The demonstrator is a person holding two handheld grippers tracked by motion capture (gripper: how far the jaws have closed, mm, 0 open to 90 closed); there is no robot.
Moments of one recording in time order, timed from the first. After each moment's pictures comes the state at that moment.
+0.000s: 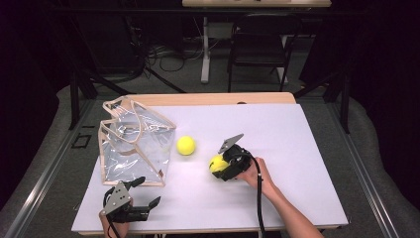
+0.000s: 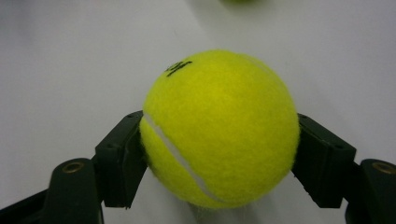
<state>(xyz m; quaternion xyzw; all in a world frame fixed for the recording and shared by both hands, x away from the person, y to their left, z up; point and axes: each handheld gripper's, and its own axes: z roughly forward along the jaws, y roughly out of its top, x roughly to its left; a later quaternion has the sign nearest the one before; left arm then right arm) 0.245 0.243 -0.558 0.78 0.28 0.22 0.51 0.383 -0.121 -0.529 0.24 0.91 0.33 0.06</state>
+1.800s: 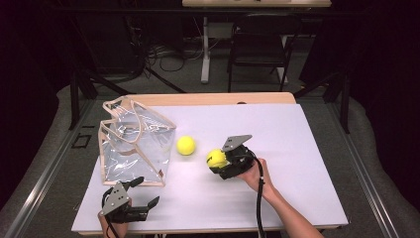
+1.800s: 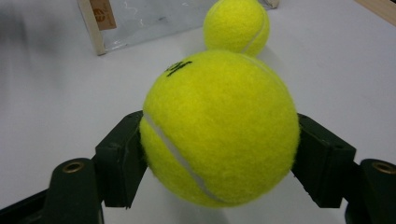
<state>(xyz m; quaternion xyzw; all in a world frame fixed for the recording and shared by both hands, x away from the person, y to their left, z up) 0.244 0.245 -0.558 0.78 0.28 0.23 0.51 0.365 -0.124 -0.503 0.22 0.88 0.40 0.11</state>
